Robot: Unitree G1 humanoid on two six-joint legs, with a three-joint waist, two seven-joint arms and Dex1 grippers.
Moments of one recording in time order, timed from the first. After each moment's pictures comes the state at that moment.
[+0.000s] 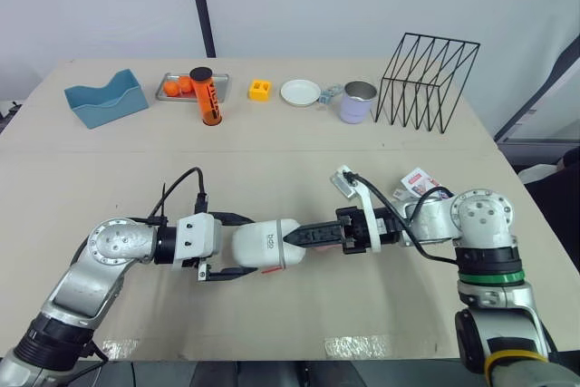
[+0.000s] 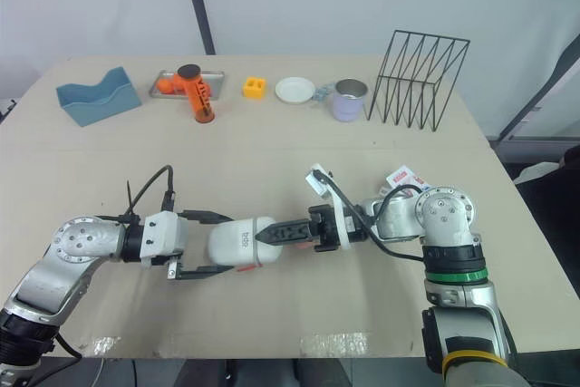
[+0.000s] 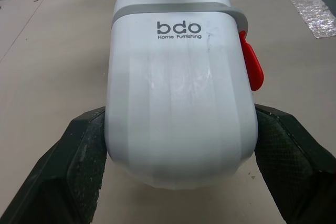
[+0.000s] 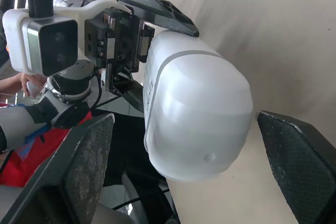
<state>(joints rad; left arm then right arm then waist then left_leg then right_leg) -0.20 0.72 -0.15 -0.26 -0.27 0.03 -1.14 -0.64 -0.48 -0.07 0.01 1.43 1.61 0.27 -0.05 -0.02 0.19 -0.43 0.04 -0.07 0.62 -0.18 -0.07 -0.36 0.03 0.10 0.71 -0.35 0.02</state>
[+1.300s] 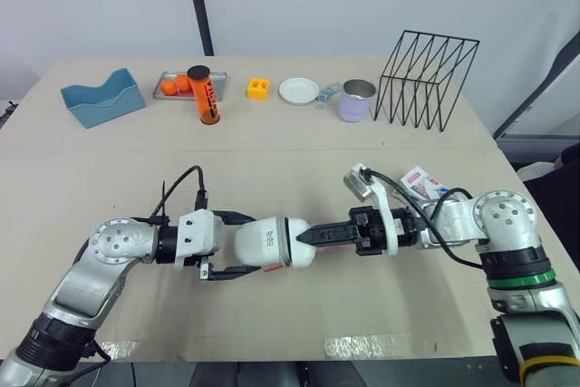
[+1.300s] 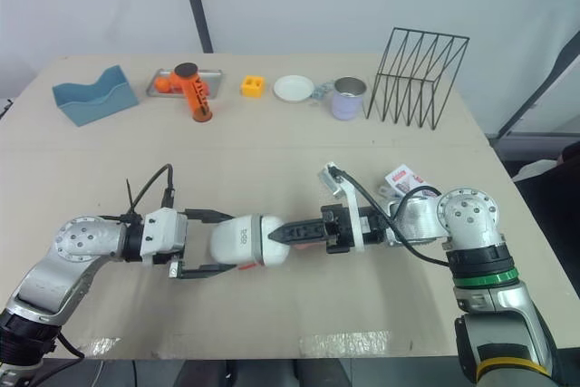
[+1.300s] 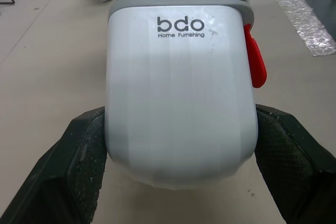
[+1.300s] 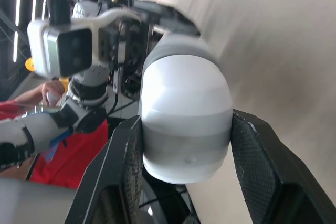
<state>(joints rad) -0.21 0.71 -0.15 -0.27 -0.31 0.06 -1.14 -0.60 -0.67 0.05 0.02 1.74 1.48 0.21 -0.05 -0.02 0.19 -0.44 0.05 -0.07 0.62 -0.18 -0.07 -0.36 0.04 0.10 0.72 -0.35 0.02</state>
